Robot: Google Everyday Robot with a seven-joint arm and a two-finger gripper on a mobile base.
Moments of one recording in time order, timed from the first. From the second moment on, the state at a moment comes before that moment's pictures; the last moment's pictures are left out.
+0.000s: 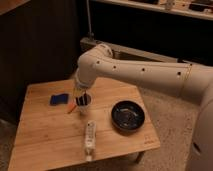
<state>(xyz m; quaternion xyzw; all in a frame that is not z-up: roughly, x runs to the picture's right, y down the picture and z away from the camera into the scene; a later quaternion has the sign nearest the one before) -0.141 -0.004 0.692 -0.21 -0.21 0.05 0.95</state>
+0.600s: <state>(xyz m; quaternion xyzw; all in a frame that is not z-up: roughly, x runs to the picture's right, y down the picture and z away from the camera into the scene) -0.144 -0.002 0.710 -0.21 -0.21 0.05 0.95</state>
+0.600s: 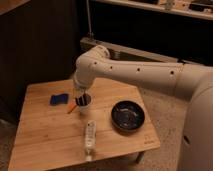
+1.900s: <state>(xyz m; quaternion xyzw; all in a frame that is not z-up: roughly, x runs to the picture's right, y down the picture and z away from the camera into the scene) -0.145 0.004 0.727 -0.22 -0.23 0.06 0.95</state>
